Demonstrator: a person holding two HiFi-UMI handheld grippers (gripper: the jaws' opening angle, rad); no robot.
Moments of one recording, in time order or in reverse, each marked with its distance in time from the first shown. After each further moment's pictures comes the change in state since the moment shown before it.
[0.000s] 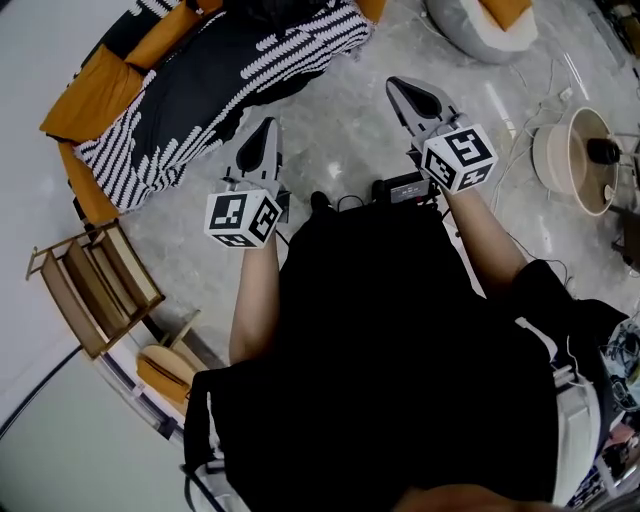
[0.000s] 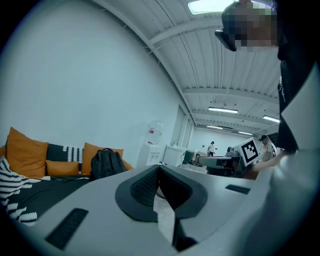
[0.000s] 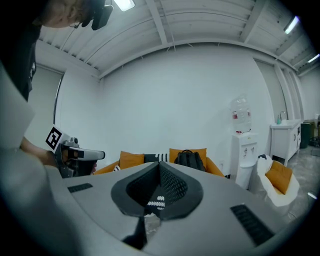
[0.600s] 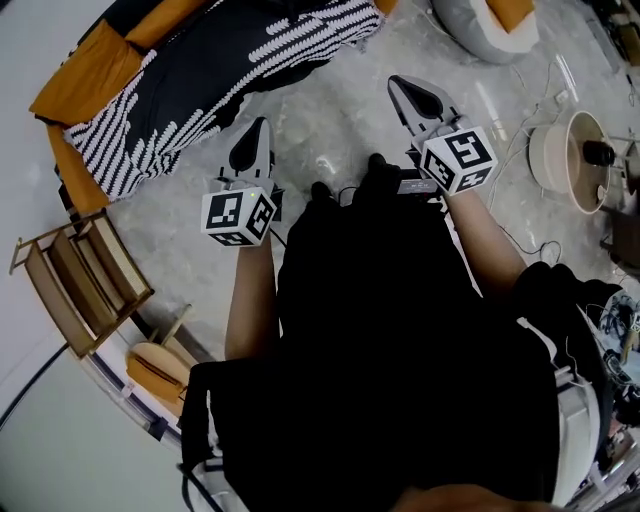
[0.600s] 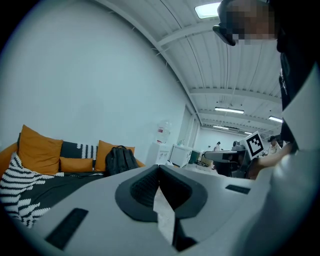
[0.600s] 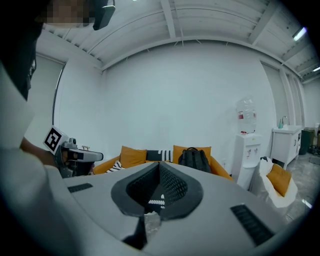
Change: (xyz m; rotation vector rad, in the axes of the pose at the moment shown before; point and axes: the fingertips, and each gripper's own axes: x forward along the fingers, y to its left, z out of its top) left arm -0.056 0.072 -0.024 -0.025 0.004 0.061; right arm 0.036 0.064 -0.014 -0.046 0.041 -0.017
